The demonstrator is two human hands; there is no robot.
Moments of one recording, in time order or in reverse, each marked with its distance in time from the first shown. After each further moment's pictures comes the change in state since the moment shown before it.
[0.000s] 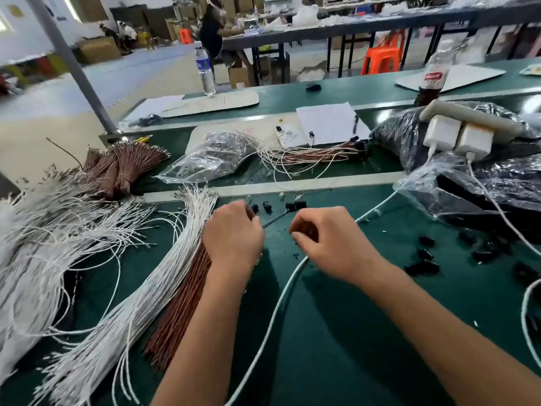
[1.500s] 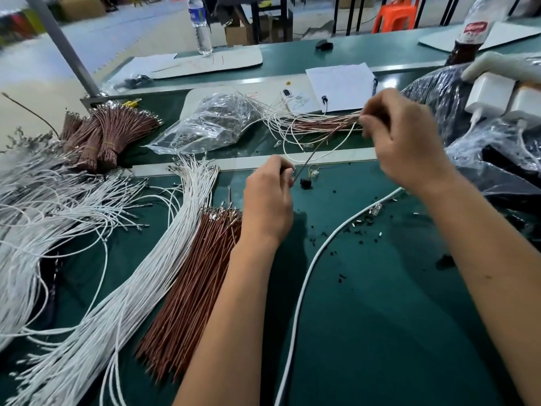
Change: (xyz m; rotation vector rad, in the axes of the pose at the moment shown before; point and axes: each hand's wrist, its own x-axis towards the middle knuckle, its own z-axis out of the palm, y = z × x) left_hand 0.019 0.010 0.038 -0.541 0.089 0.229; right_hand 0.074 0.051 -0.050 -0.099 0.390 -0.001
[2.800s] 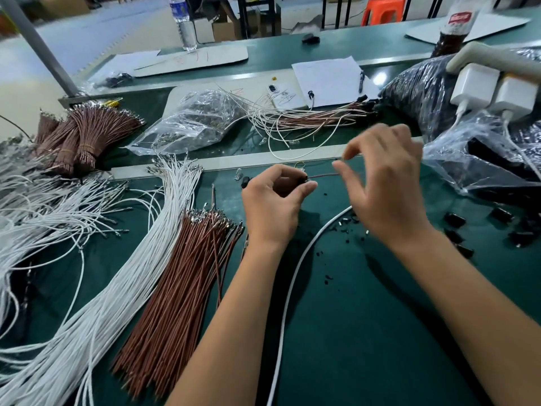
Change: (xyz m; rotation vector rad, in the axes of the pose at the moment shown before) left_hand -0.012 0.011 0.036 -0.556 -0.016 -0.255; right_hand -0.060 0.011 0.024 -0.251 0.166 -0.156
